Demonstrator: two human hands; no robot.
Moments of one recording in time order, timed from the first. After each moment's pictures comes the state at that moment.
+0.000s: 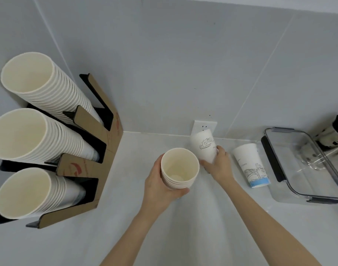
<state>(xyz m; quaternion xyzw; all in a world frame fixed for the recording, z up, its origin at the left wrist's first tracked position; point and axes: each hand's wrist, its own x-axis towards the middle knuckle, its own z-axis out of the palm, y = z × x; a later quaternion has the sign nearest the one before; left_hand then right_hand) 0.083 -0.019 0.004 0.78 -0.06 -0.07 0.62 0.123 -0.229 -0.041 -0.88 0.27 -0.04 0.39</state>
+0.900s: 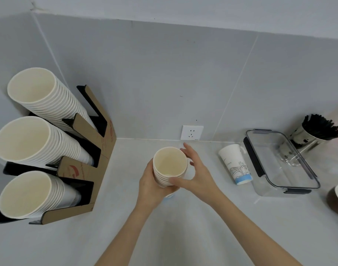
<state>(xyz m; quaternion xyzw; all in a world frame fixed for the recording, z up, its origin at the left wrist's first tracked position) 0.076 -0.023 0.014 0.77 -0.05 -0.08 0.63 0.044 -0.162 0.050 -0.84 0.06 -0.01 0.54</state>
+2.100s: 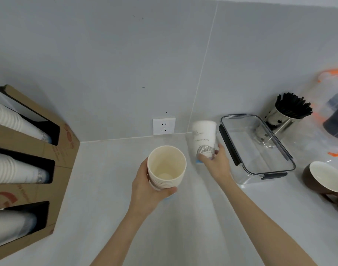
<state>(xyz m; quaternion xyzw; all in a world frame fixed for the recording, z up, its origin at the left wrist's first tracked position) 0.077 -0.085 -0.004 0.77 -0.11 -0.12 0.62 0.068 -0.306 -0.025 -0.78 0.38 -0.11 0.49</state>
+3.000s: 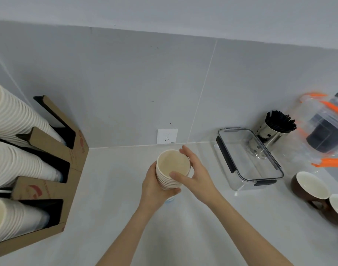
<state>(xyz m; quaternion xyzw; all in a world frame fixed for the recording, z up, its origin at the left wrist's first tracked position) 0.074 -0.083 0.007 0.77 -0.11 -0.14 0.61 0.024 -0.210 0.059 -0.81 0.12 -0.07 0.56</state>
